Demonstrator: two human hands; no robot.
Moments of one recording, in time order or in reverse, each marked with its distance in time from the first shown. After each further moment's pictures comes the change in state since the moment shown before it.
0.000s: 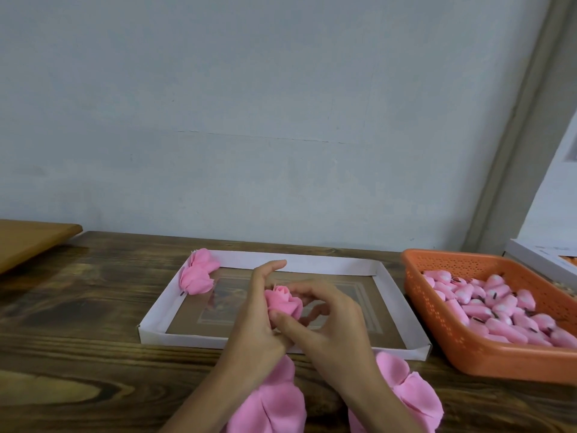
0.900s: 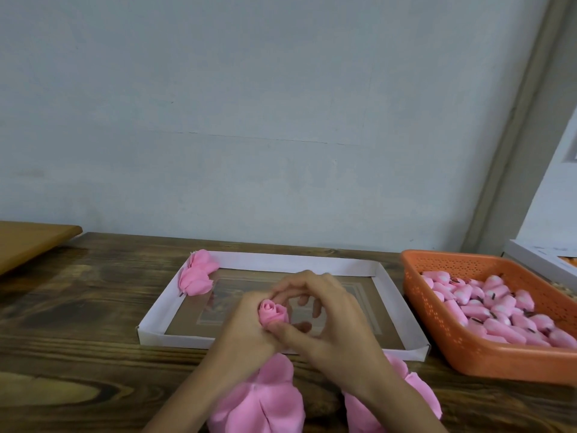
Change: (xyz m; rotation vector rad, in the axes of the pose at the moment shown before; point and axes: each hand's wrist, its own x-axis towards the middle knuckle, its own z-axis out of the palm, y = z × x) left_hand 0.000 0.004 -0.030 0.780 -0.003 -0.084; right_hand 0.006 -0.008 -0.017 -0.120 -0.170 -0.210
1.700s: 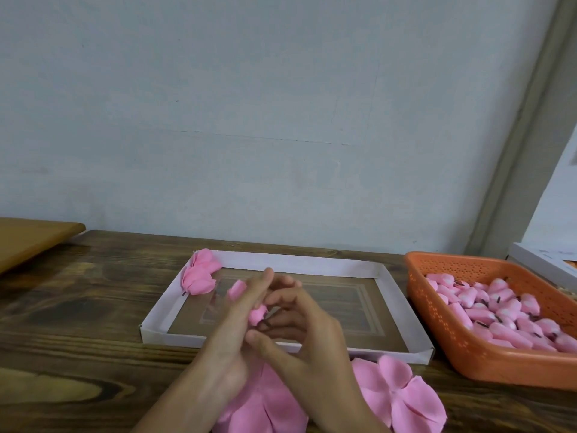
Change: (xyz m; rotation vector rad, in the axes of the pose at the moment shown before) left_hand -0.014 0.039 -0.006 -1.155 -0.108 -0.235; right_hand -0.013 -0.012 0.045 0.412 0.108 0.154
